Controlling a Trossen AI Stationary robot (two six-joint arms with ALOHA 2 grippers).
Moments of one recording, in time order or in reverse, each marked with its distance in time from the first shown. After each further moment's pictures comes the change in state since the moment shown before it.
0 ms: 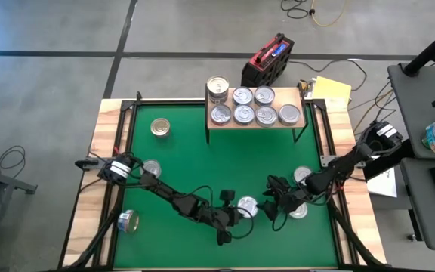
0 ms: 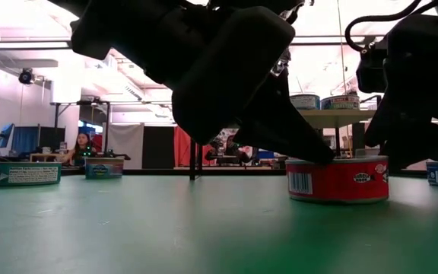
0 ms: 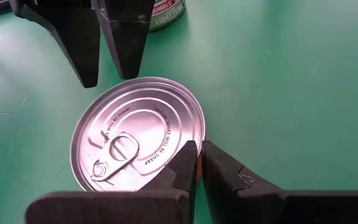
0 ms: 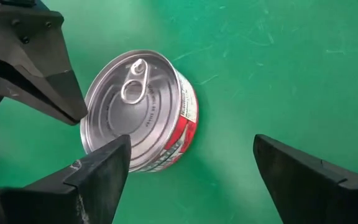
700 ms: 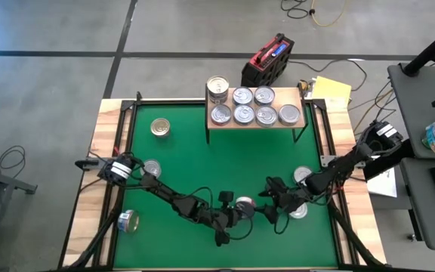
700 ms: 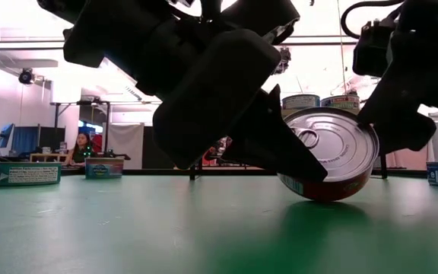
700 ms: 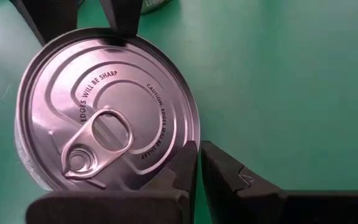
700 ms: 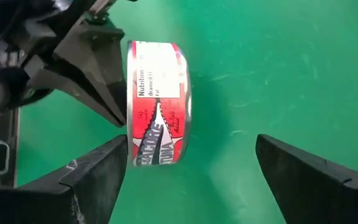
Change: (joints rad) left arm -0.007 0.006 -0.017 0.007 0.006 -0.005; right arm 0.001 0.000 0.000 0.115 -0.001 -0.175
